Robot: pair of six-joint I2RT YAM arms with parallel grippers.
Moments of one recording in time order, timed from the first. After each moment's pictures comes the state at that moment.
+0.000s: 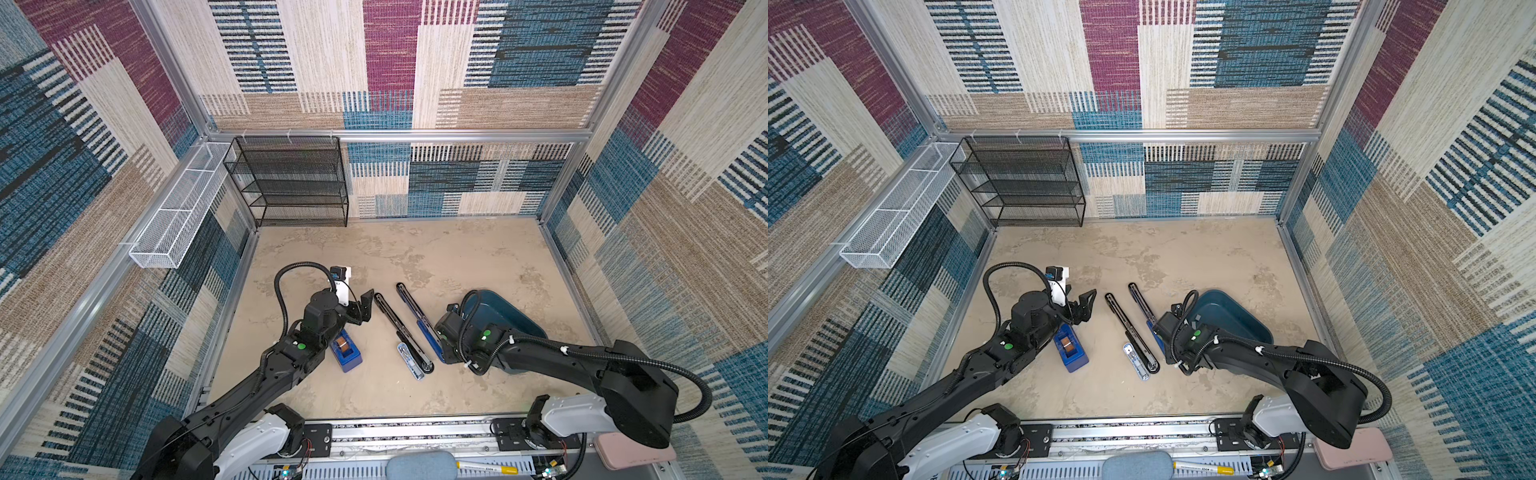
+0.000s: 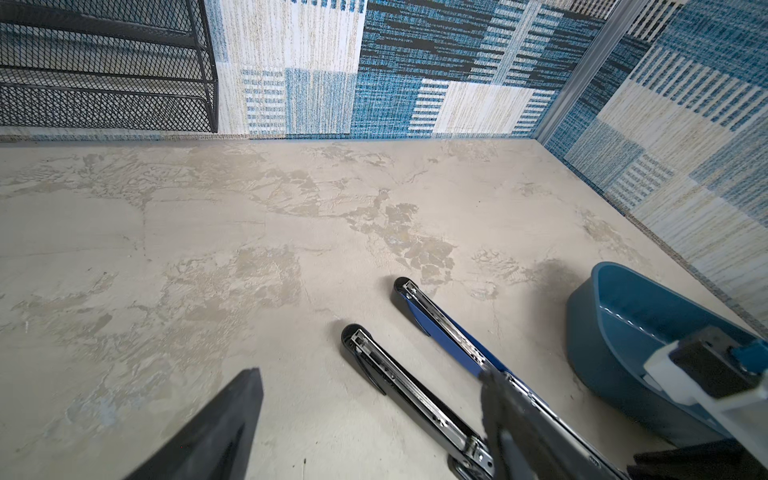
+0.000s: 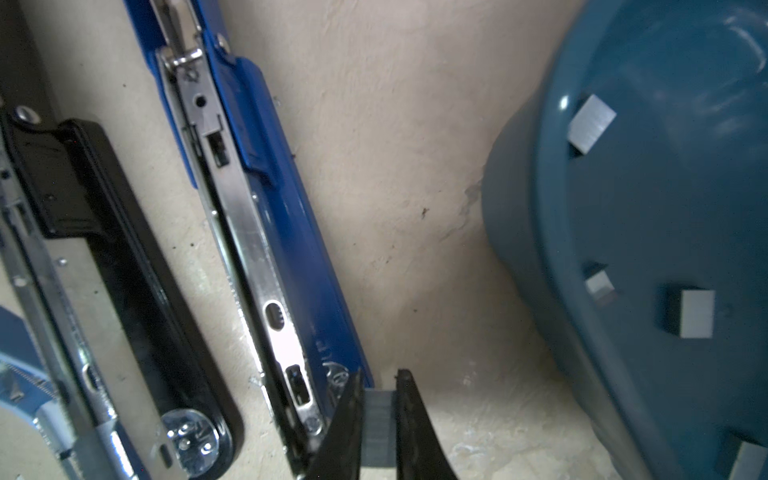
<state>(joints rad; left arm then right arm) -0.55 1.01 0.55 0.13 -0.13 -0.26 0.87 1.35 0.69 -0.55 0.26 0.67</state>
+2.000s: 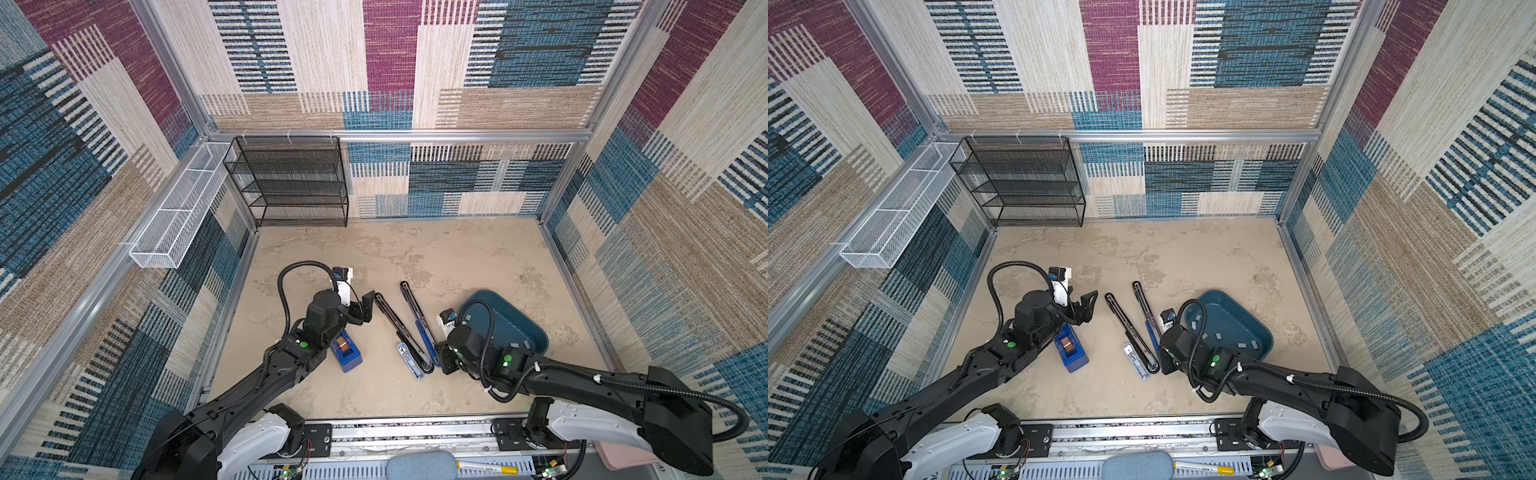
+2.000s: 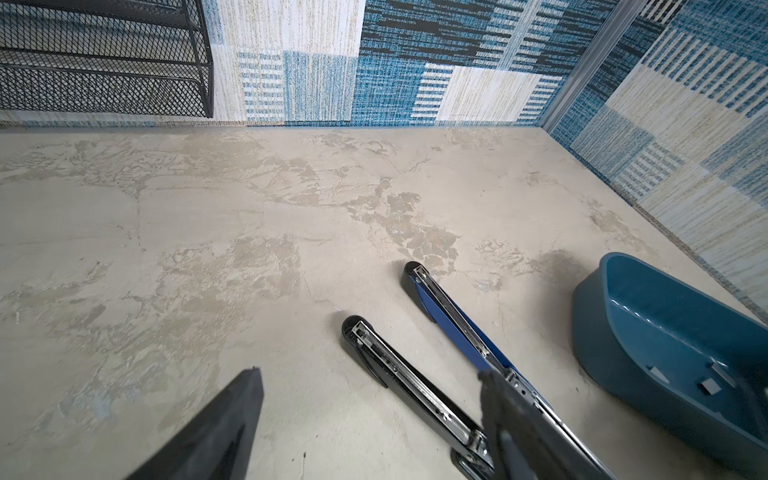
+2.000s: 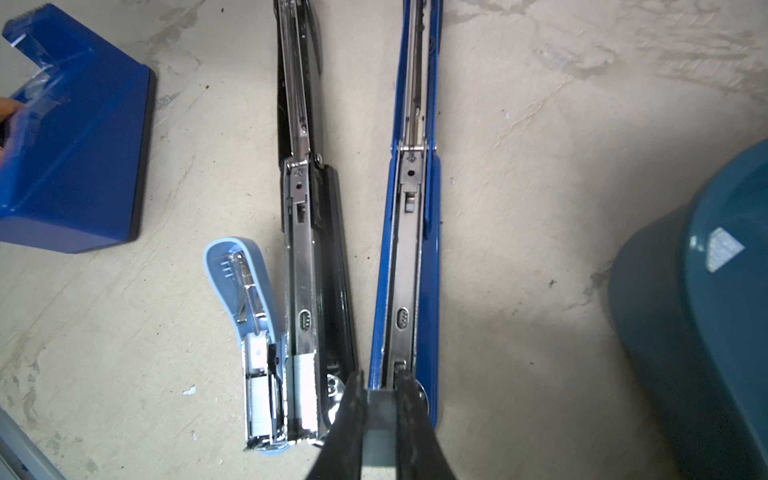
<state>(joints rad) -0.55 1.04 0.55 0.13 -0.12 -0.26 0.97 1.13 0.48 -0.20 0.22 0.52</state>
